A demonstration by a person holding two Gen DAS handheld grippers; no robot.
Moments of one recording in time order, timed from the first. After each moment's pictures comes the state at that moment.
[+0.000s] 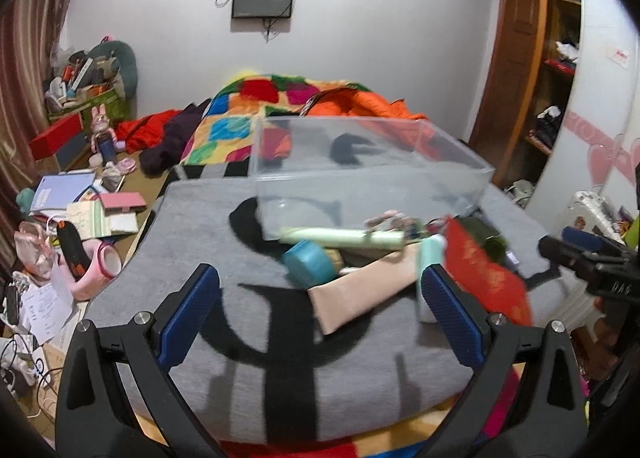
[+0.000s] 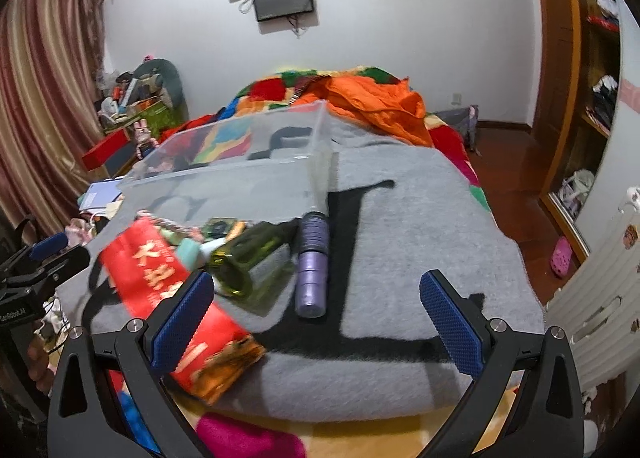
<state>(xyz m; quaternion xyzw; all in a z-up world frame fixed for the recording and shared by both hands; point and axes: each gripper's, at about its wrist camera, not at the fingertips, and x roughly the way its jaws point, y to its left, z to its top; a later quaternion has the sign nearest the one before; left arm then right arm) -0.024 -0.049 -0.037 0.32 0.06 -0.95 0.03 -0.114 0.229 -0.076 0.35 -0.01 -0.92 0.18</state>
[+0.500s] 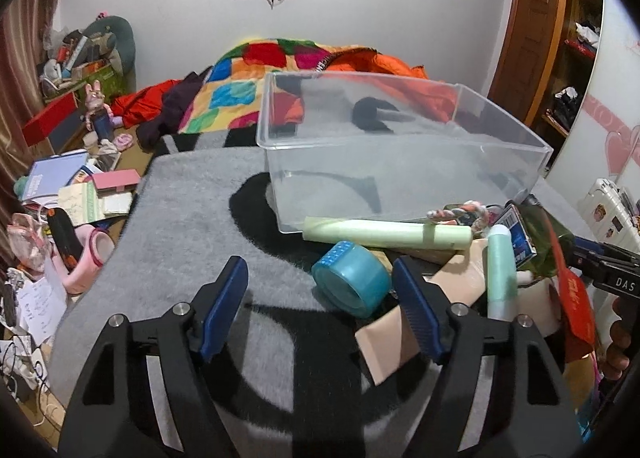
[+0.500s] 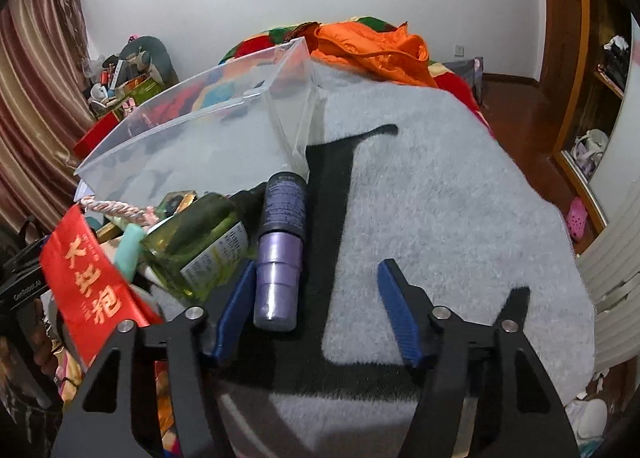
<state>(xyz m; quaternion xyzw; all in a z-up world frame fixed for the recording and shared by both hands) -0.080 -0.072 -0.077 0.37 0.07 -0.93 0.02 -0.161 0.229 -0.122 0.42 -0.02 -0.89 0.19</state>
